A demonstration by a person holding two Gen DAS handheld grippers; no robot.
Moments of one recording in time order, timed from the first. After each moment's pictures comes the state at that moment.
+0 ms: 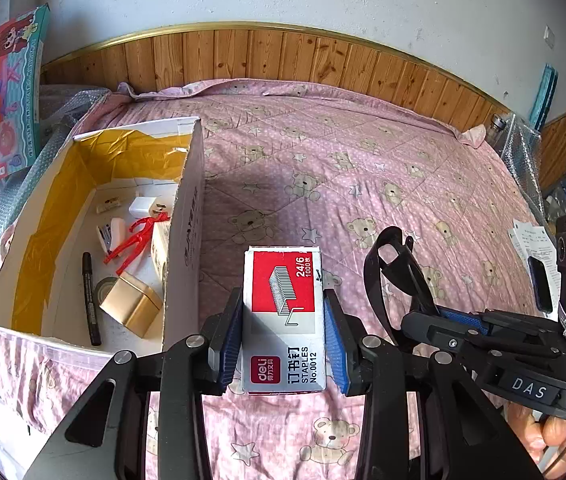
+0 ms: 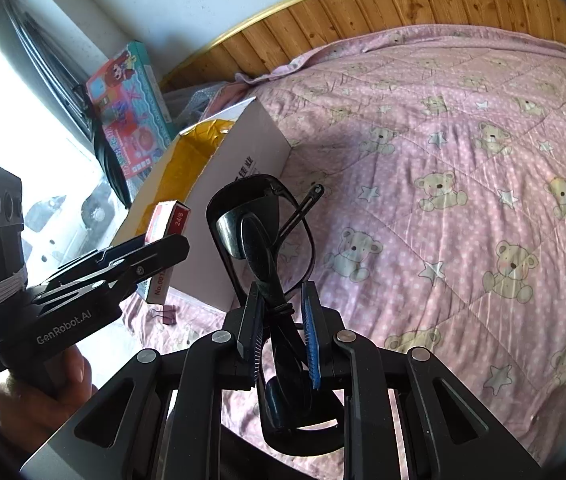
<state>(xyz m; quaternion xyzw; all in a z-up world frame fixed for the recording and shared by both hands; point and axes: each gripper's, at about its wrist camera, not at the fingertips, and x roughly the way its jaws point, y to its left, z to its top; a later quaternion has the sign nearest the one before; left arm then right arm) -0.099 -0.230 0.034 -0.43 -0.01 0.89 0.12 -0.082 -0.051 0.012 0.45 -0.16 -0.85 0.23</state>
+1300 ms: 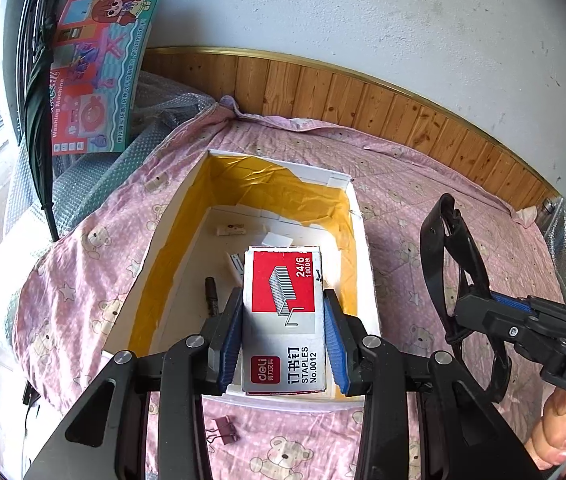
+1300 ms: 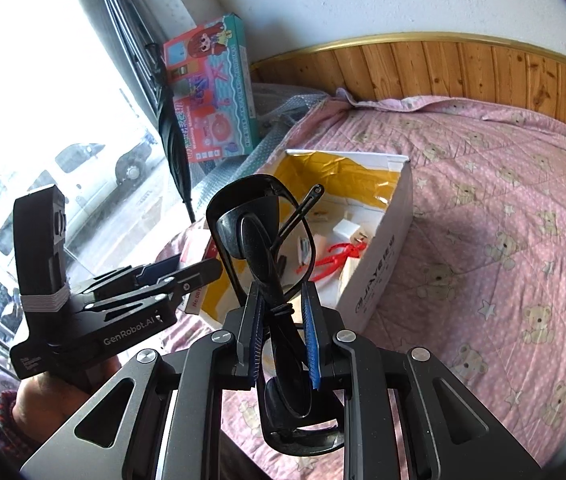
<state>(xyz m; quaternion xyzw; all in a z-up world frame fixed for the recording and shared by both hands) -0.120 -0.390 0.058 -0.40 -0.09 0.91 0.02 -0.135 -0.204 0.092 0.41 -0.06 -0.85 0.34</state>
